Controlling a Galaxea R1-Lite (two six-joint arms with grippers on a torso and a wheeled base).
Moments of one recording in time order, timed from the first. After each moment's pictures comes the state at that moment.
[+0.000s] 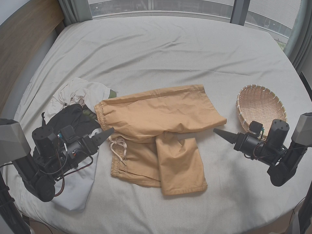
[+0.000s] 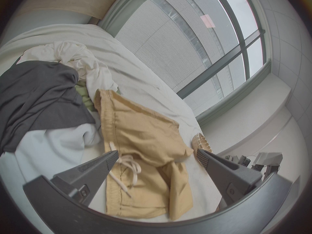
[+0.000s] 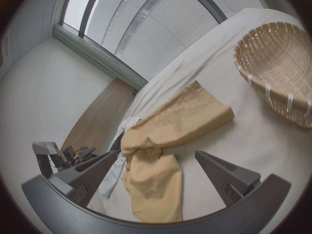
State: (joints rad) left arm -0.22 1.99 -0.34 -1.54 -0.37 -0.59; right arm 0.22 2.09 -0.44 -1.54 0.52 0.55
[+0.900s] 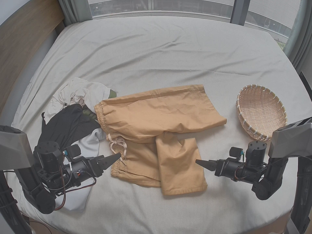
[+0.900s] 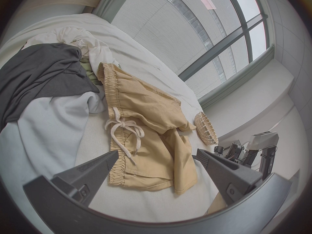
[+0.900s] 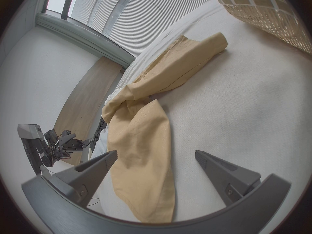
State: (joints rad) left arm -0.27 2.02 -0.21 -1.55 -0.37 -0.51; right arm 0.33 2.30 -0.43 -1.54 0.44 0.50
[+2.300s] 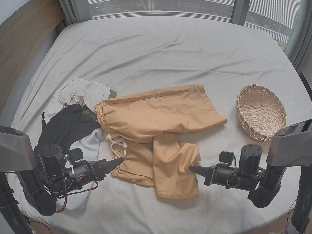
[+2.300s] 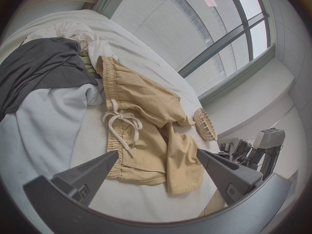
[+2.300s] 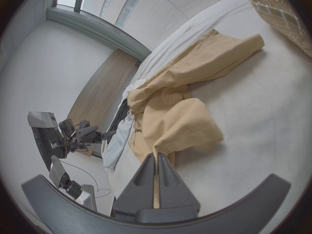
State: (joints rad) left arm -0.29 2.03 -0.19 -1.55 -0.37 -0.51; right arm 0.51 2.23 -0.39 -1.54 0.42 0.51
